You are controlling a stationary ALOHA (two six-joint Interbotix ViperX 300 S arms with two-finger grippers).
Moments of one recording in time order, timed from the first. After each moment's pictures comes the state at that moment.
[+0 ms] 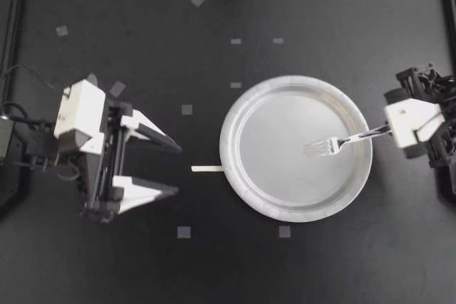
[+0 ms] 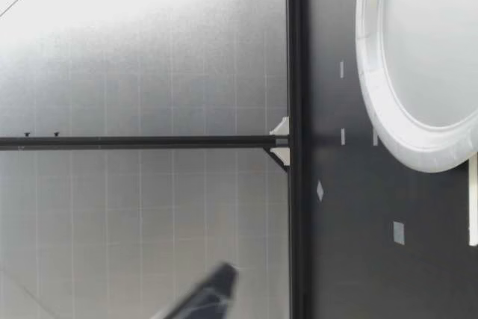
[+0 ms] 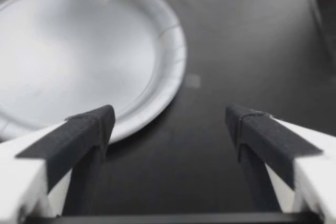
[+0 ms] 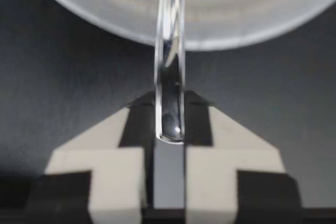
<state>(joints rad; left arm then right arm) -0.11 -0.39 0.96 0.13 -0.17 -0.35 -0.36 -0.56 1.16 0.04 0.64 -0.71</state>
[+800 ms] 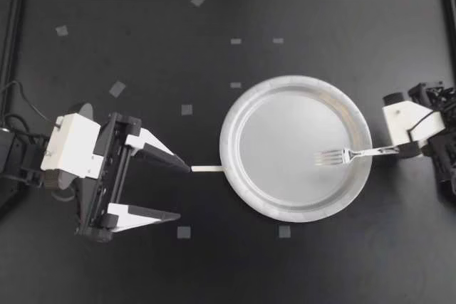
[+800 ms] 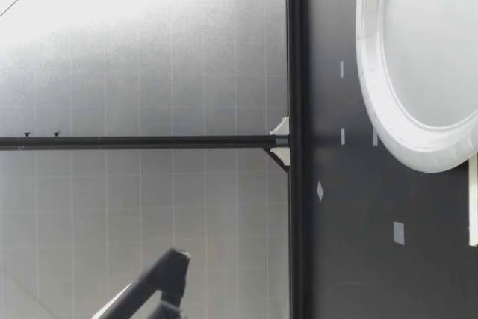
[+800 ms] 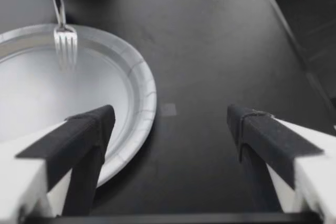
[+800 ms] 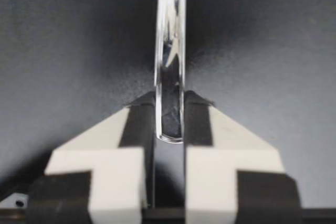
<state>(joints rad) -0.17 -0.38 0.93 0.13 -0.21 -0.20 -0.36 -0.47 1.20 0.17 0.70 -0.64</state>
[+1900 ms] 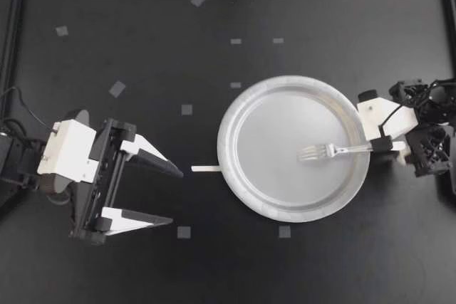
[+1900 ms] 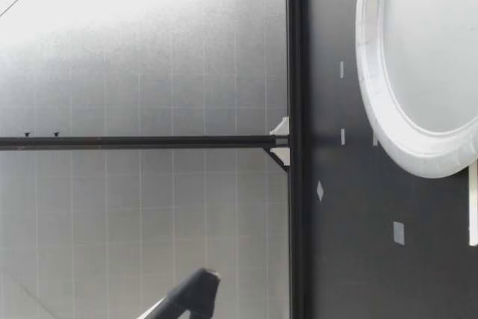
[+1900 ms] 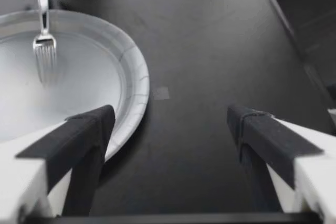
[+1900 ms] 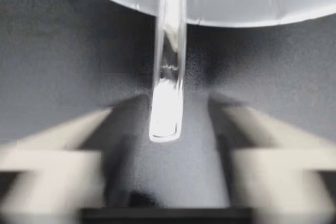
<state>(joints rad) -0.18 -0.38 0.99 0.13 -0.26 -0.21 -0.36 -0.32 1.13 0.17 0.66 -0.64</state>
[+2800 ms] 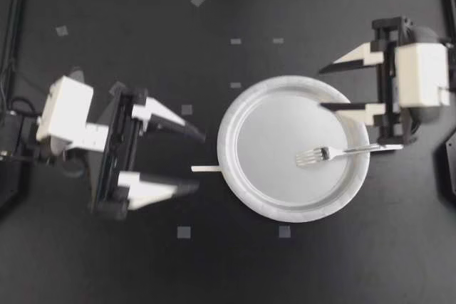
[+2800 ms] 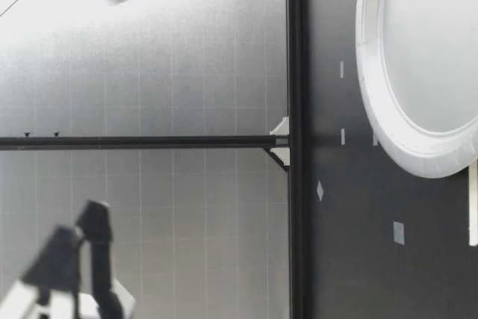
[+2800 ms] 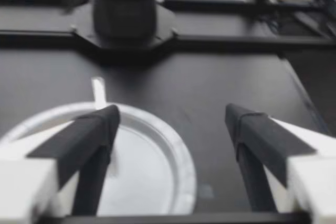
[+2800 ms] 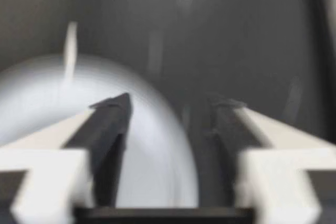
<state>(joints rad) -0.06 -0.36 0.88 0.13 -0.38 -0.20 -0.15 -0.60 0.90 0.22 0.05 -0.65</state>
